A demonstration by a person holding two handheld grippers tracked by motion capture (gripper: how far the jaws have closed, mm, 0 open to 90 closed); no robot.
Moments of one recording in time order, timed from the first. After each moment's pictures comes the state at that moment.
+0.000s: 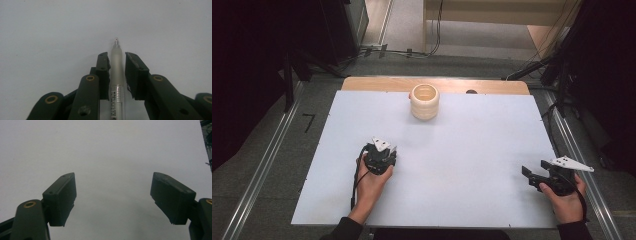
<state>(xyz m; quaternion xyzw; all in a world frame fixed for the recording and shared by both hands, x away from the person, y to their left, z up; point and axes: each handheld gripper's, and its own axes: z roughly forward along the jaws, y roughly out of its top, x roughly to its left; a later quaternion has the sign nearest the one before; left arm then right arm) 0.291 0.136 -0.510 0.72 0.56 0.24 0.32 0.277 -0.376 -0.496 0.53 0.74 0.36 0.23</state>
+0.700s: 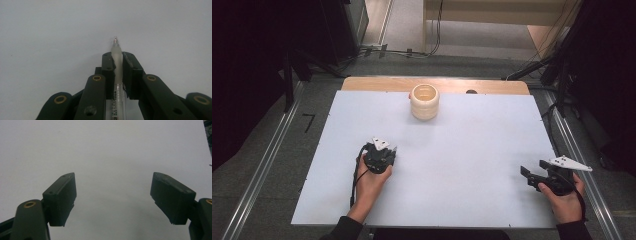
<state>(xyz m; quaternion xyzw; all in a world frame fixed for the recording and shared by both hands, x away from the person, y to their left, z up) 0.294 0.139 -0.510 0.73 0.56 0.22 0.33 0.277 -0.373 -0.496 0.52 0.74 0.36 0.23</state>
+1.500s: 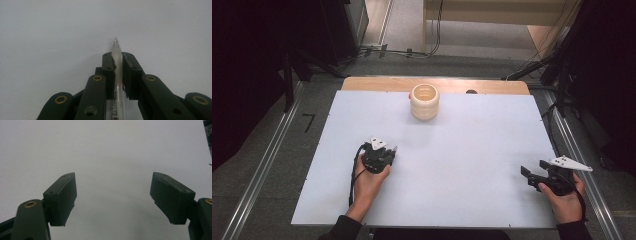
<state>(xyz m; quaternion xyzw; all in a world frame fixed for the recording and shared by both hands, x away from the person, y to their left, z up) 0.294 0.147 -0.511 0.73 0.55 0.20 0.35 0.277 -0.373 -0.497 0.52 0.74 0.36 0.23</state>
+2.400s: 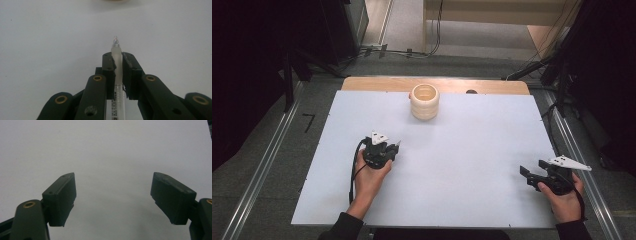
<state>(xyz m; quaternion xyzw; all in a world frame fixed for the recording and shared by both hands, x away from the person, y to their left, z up) 0.298 0.138 -0.485 0.72 0.54 0.20 0.38 0.280 -0.373 -0.499 0.52 0.74 0.36 0.22</state>
